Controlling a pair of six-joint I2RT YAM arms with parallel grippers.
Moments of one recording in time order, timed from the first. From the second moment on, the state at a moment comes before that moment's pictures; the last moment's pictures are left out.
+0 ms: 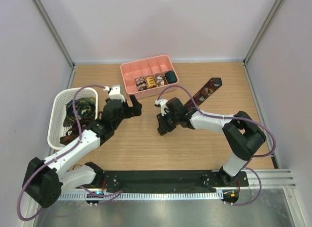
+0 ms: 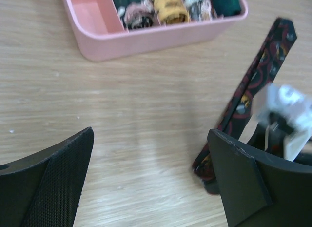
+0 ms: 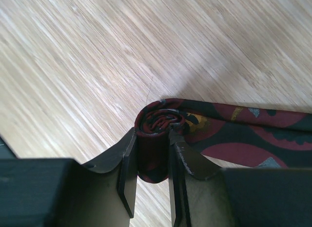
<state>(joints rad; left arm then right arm) -0.57 1.08 0.72 -0.02 -0.28 -0.51 0.75 1.67 0.93 -0.14 -0.25 0.13</state>
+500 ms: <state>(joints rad) -0.76 1.26 0.50 0.32 -0.02 -0.15 0.54 1.78 0.92 -0.02 -0.65 0.25</state>
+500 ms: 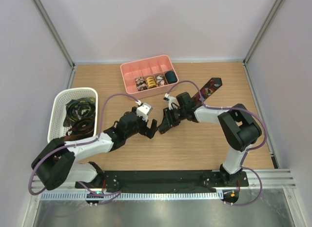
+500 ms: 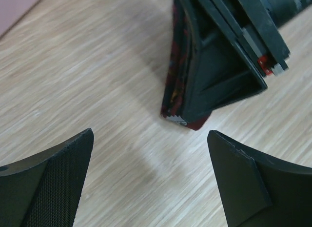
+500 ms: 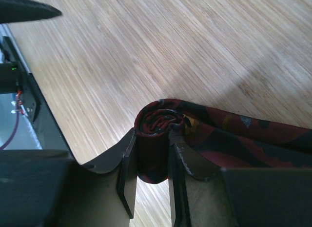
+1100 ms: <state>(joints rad) -0.80 1.66 0.84 0.09 0.16 0.12 0.46 1.87 0.92 0.06 -0.85 0.33</state>
